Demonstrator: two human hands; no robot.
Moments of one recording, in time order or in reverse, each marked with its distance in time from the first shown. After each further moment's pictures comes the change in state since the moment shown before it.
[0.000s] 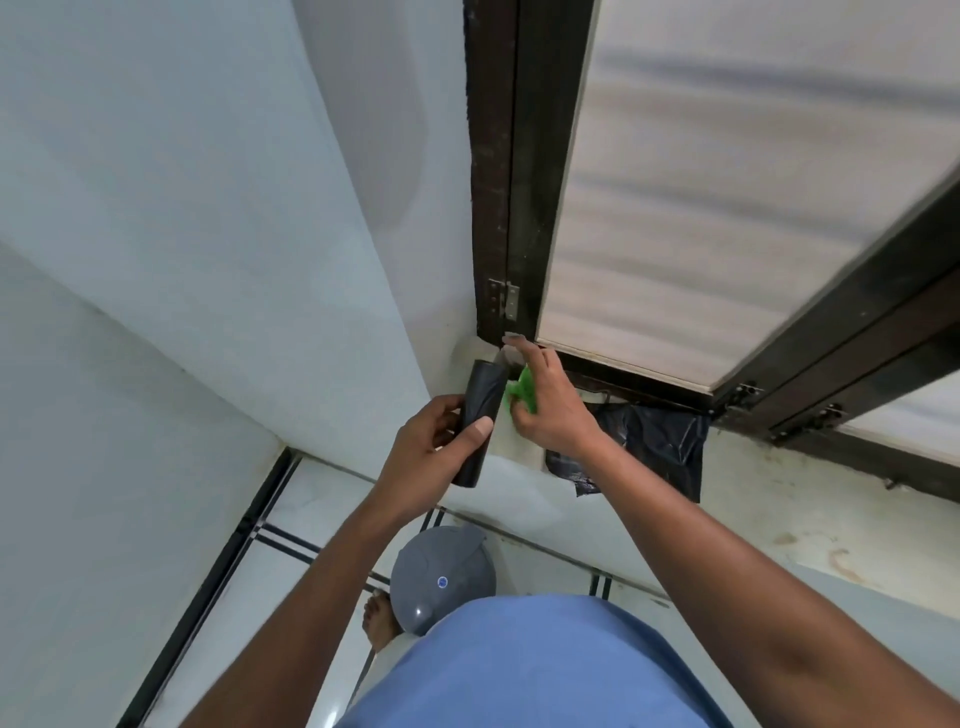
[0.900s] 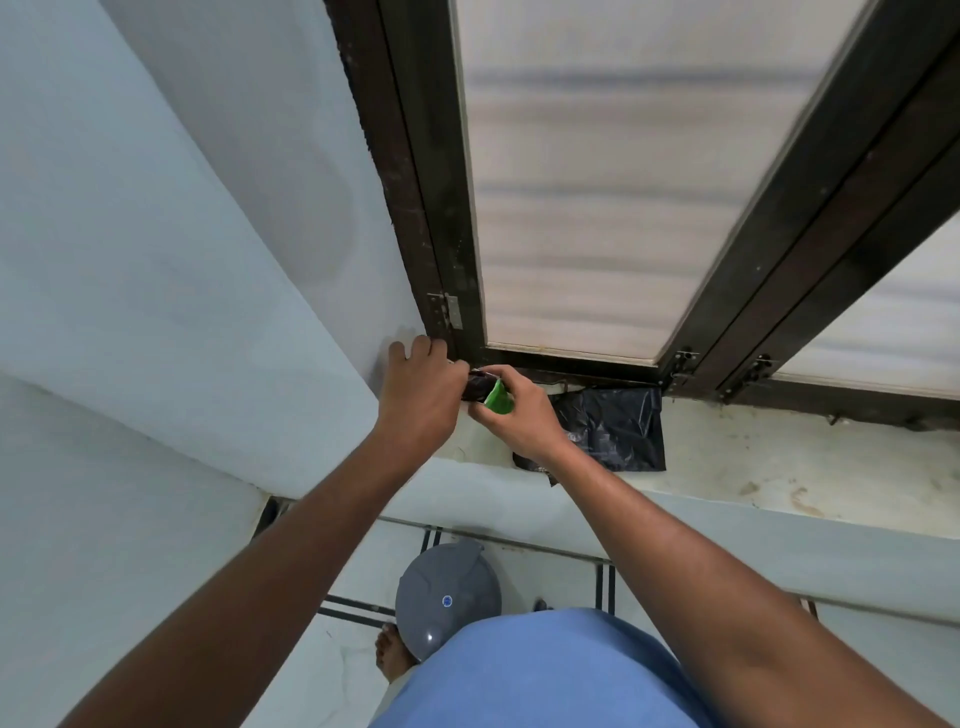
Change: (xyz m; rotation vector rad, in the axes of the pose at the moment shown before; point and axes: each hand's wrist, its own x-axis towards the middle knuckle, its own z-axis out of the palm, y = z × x) left_hand 0.053 0.088 0.040 1.692 0.004 0.455; right_hand -0.028 0.007 0.006 0.282 0.204 0.196
